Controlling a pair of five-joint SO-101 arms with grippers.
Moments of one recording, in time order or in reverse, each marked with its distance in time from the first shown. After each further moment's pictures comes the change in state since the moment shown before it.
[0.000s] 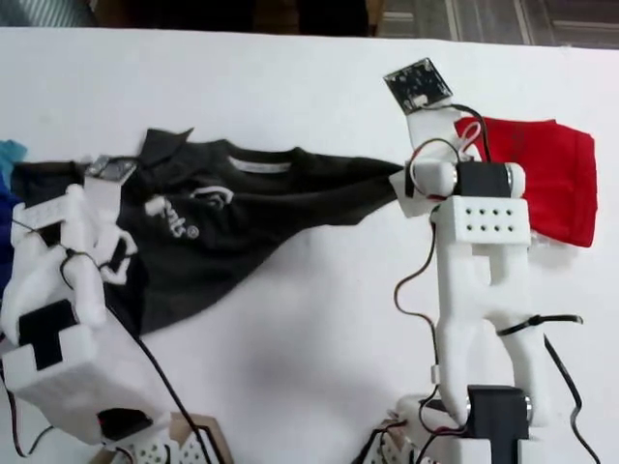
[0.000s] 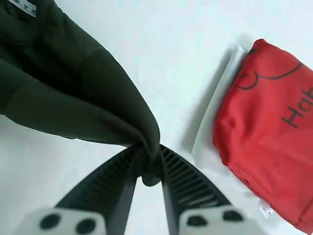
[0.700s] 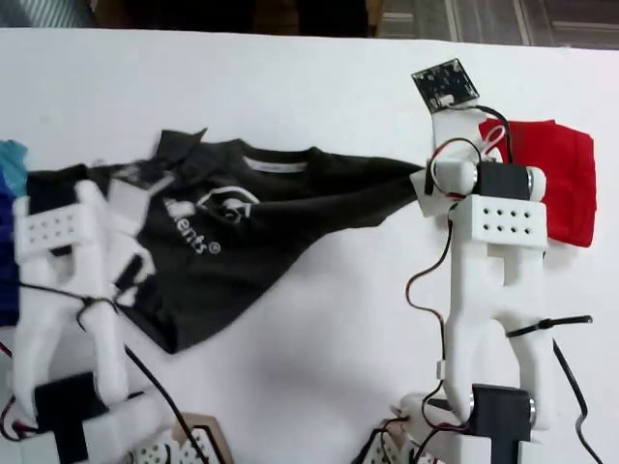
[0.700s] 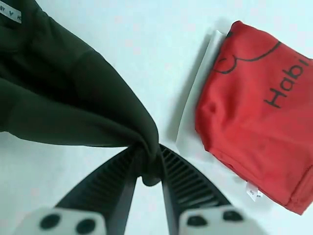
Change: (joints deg) left arm 9.3 -26.0 6.8 20.7 -6.1; right arm 4.6 0.0 0.0 0.0 0.0
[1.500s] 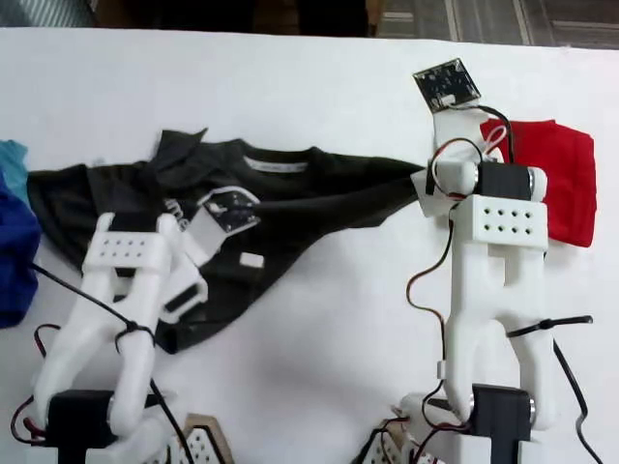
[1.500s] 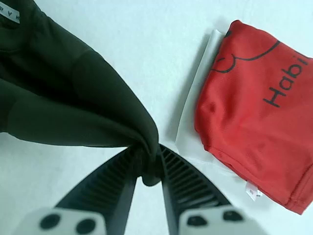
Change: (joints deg) left arm 15.0 -3.6 12.7 -12.7 -6.7; right arm 0.1 0.0 0.0 0.0 0.0
